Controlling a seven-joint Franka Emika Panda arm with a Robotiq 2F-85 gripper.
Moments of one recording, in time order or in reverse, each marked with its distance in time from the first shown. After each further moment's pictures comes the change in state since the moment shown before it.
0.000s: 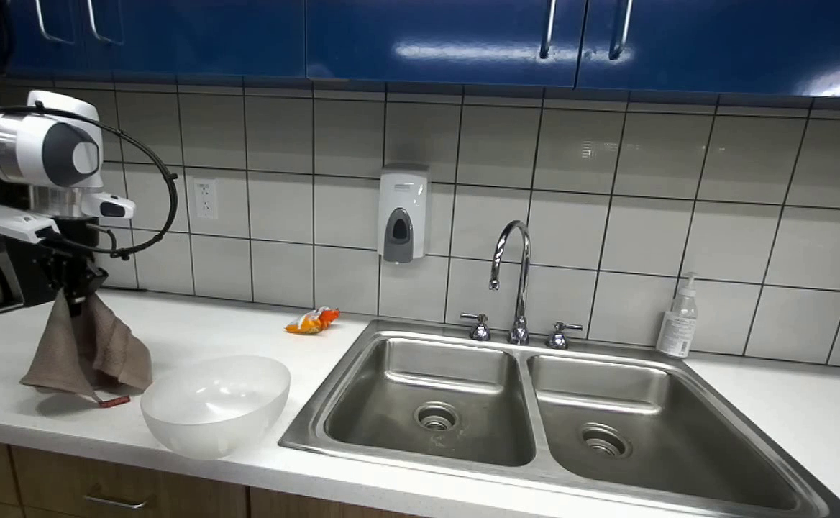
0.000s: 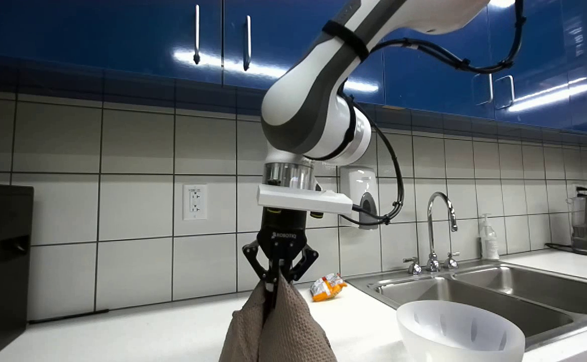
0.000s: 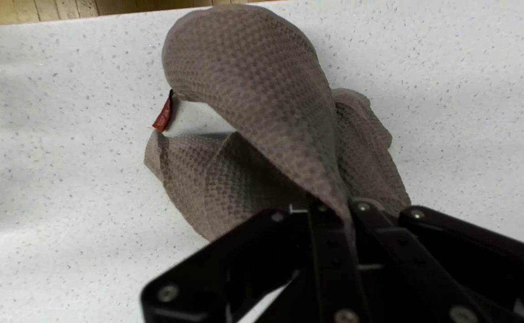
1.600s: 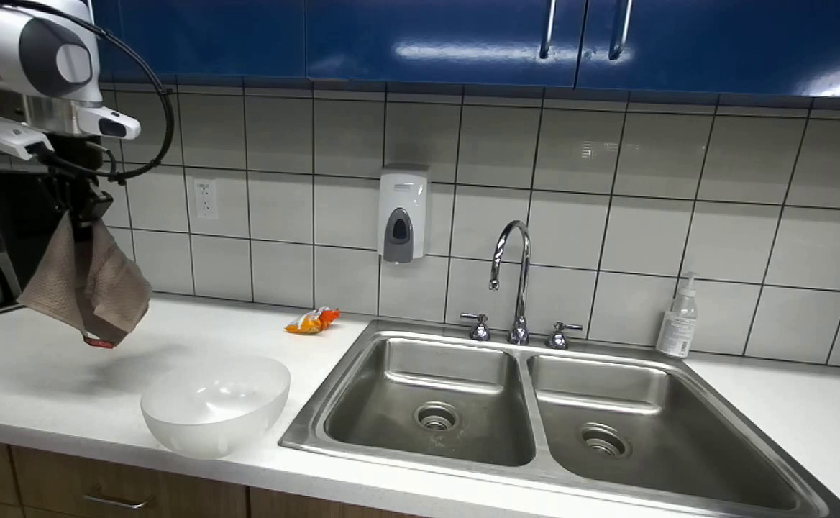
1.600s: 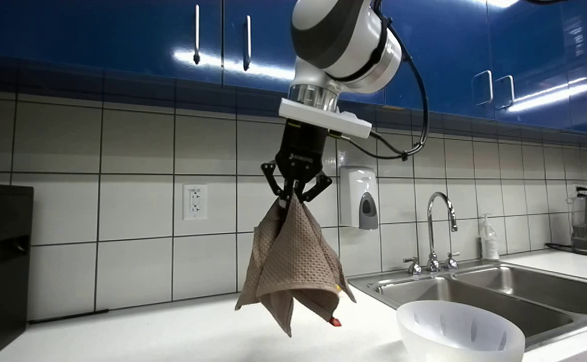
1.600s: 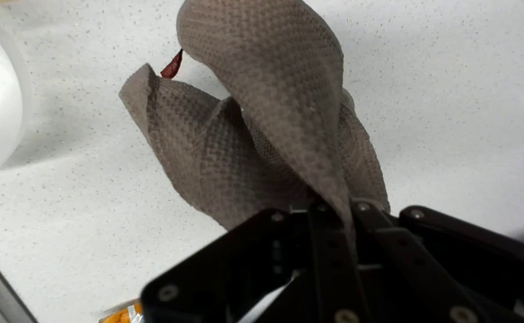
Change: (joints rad) arm -0.065 -0.287 0.006 -0.027 0.056 -0.095 0.000
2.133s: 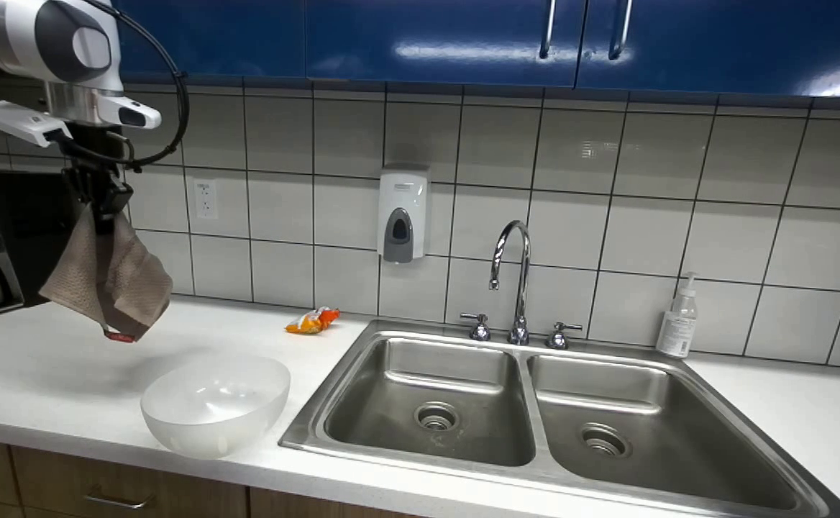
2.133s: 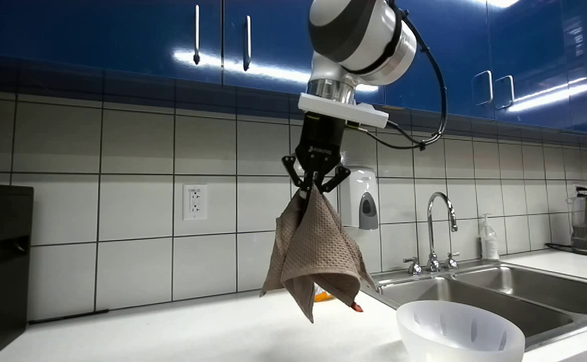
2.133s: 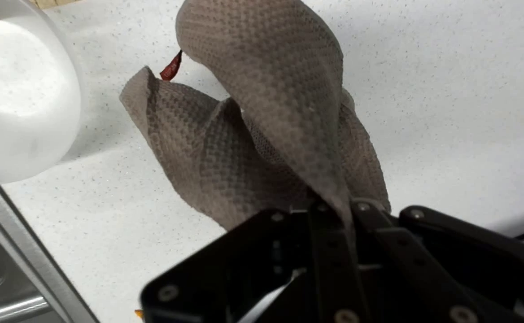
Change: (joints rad) arm -0.065 -0.060 -0.007 -0.017 0.000 -0.057 0.000
